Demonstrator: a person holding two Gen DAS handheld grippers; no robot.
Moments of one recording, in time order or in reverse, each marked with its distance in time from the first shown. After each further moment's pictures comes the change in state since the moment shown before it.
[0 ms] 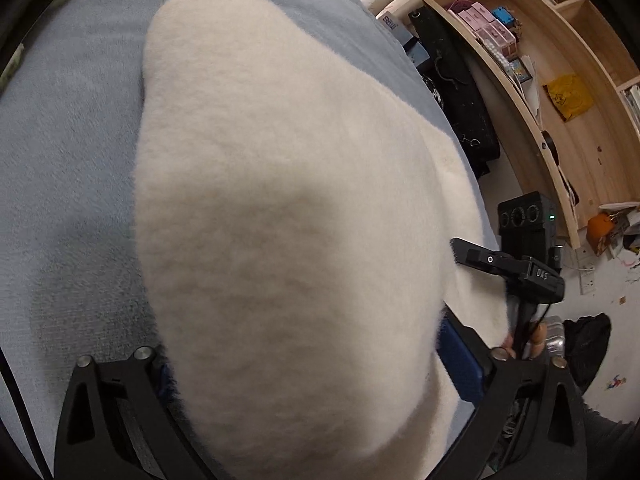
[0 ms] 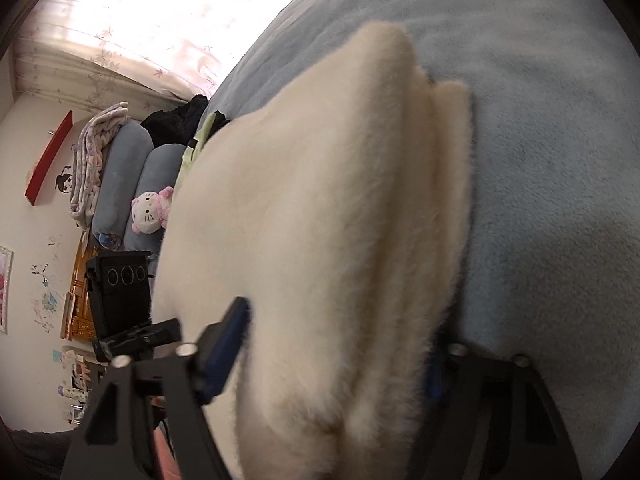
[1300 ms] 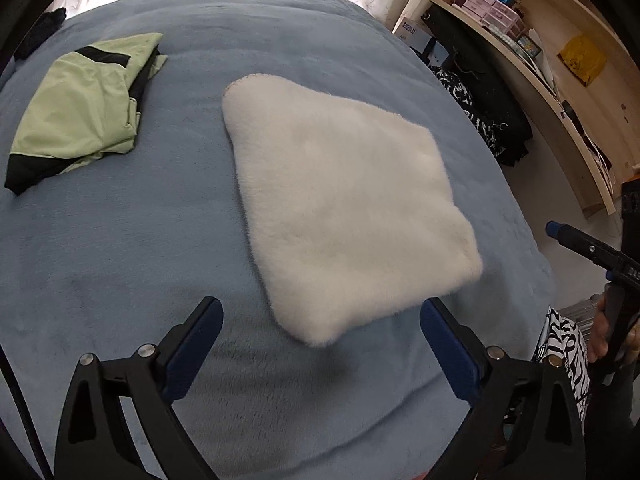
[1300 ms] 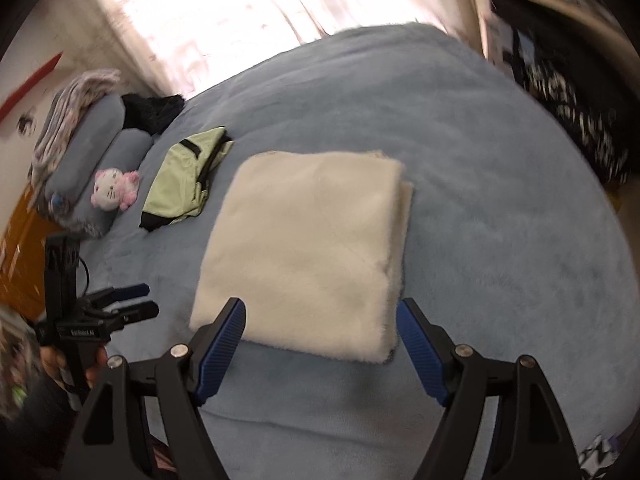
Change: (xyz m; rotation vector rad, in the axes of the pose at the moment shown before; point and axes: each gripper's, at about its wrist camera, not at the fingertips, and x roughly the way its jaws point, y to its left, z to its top) left arm -0.143 -0.078 -0.056 0.073 -0.026 0.288; right arm -0.151 0.136 -0.064 -0.165 -0.137 -0.387
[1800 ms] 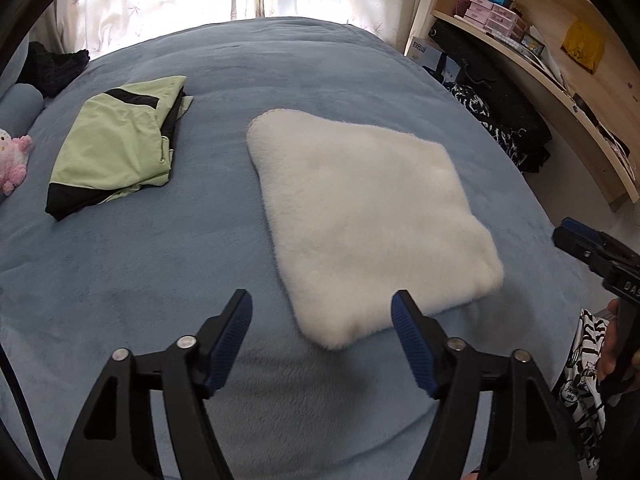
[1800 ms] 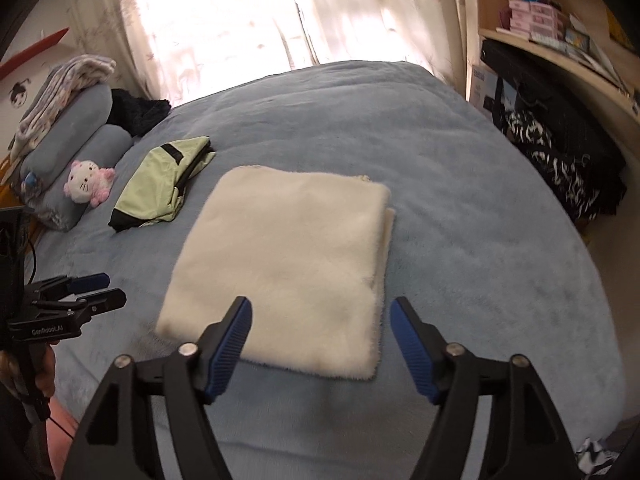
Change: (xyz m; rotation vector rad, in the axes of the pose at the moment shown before) left arm -0.026 -0.023 -0.018 0.062 -0.129 0.173; right arm -0.004 0.043 -0.026 -0.140 -0.158 -0.179
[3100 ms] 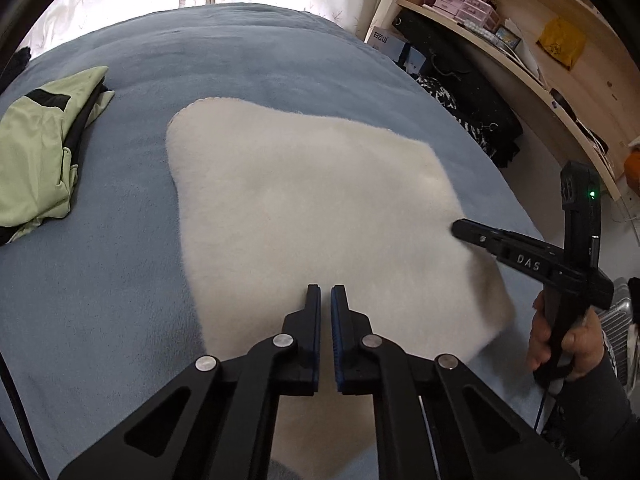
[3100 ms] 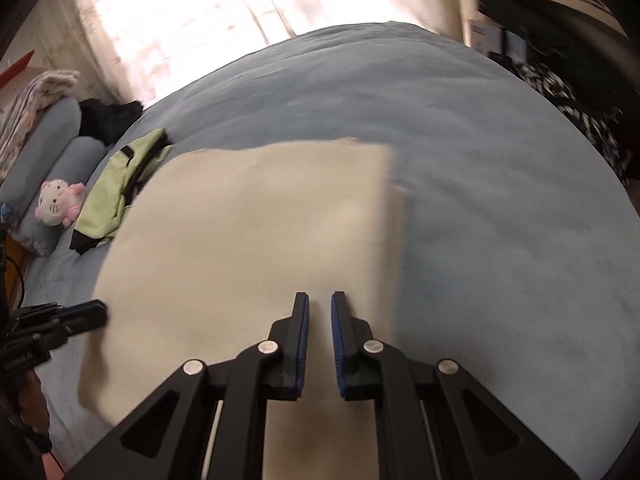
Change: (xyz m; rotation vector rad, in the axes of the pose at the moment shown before) left arm 0.107 -0.006 0.042 0.054 0.017 -0.202; right arm 0.154 -0.055 0.012 0.127 0.062 0.031
